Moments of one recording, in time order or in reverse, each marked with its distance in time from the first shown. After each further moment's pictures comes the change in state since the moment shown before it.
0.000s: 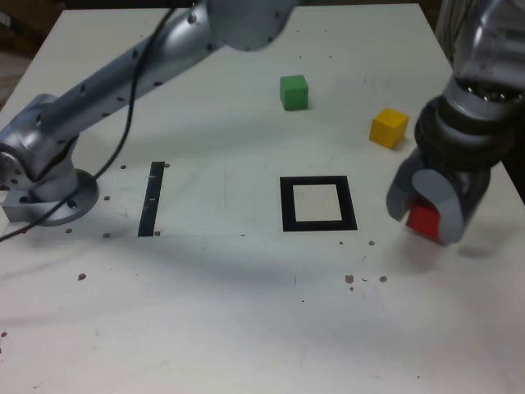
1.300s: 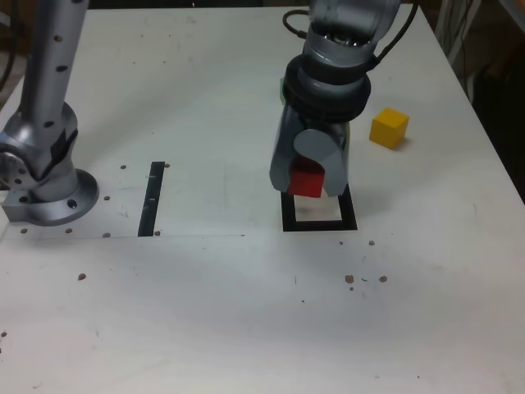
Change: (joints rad) arm 0.079 -0.447 0.844 -0.295 -0.086 -0.397
